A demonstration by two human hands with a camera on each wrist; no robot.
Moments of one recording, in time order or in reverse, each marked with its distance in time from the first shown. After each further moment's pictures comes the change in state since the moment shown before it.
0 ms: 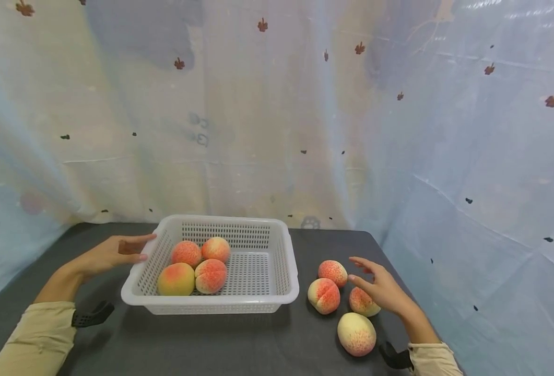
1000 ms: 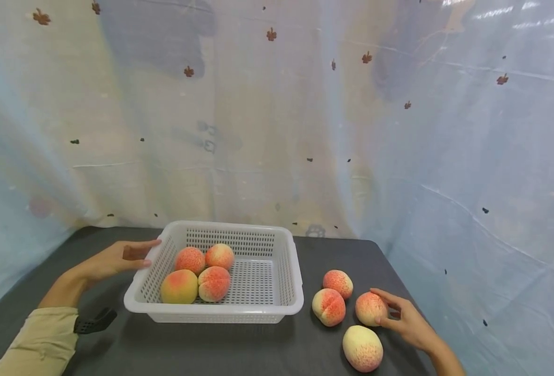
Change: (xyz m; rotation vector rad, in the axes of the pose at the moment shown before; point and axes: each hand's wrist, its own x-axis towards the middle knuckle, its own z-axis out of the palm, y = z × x) left_hand 0.002 -0.006 0.002 -0.060 -0.017 0.017; right_hand -0.034 0.084 0.009 0.239 -0.079 -0.139
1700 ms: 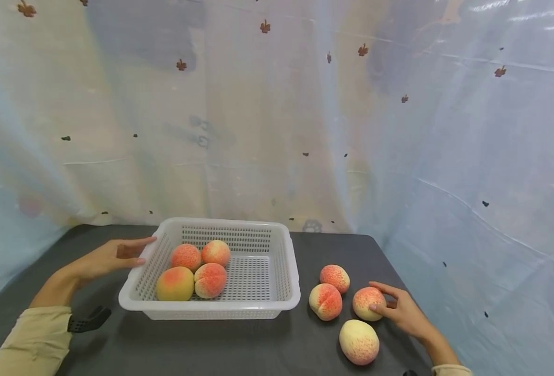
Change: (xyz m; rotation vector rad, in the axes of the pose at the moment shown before) left_hand 0.000 -0.001 -0.003 0.038 -0.001 -0.023; right_hand 0.005 0.008 -0.002 -0.005 0.045 0.096
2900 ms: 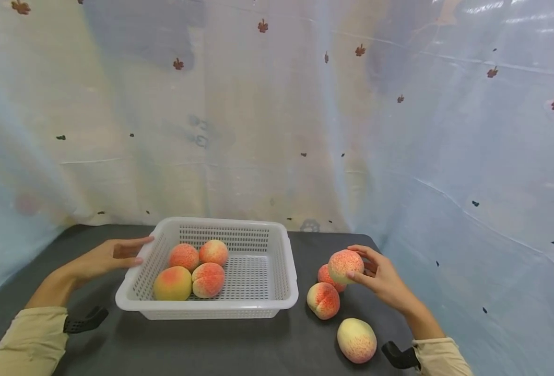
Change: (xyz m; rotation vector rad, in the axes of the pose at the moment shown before) left_hand 0.003 -0.001 -0.001 0.013 -0.005 -0.009; right_hand 0.042 -0.095 0.003 0.008 0.094 -0.163
